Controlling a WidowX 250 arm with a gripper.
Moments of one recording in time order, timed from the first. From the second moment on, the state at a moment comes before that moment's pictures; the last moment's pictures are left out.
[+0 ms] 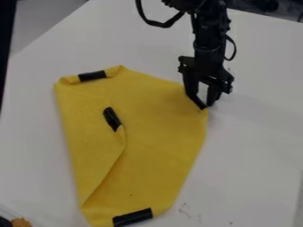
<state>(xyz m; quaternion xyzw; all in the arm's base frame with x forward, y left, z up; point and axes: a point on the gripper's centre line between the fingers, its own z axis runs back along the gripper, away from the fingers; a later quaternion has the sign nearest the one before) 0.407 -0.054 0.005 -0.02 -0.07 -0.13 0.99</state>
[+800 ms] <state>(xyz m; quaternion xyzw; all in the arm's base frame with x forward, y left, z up) 0.399 -0.051 0.009 0.01 -0.07 -0.10 0.99</state>
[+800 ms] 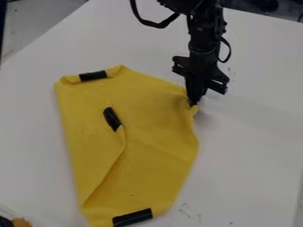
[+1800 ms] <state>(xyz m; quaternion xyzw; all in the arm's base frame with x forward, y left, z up) 0.317 0.053 0.038 0.04 -0.18 0.08 0.98</state>
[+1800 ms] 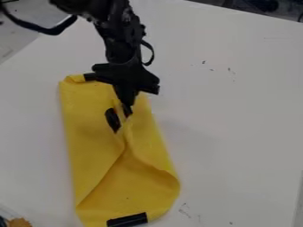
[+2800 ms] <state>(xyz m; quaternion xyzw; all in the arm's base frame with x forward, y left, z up) 0.282 0.096 0.043 0.09 -0.16 0.06 0.98</state>
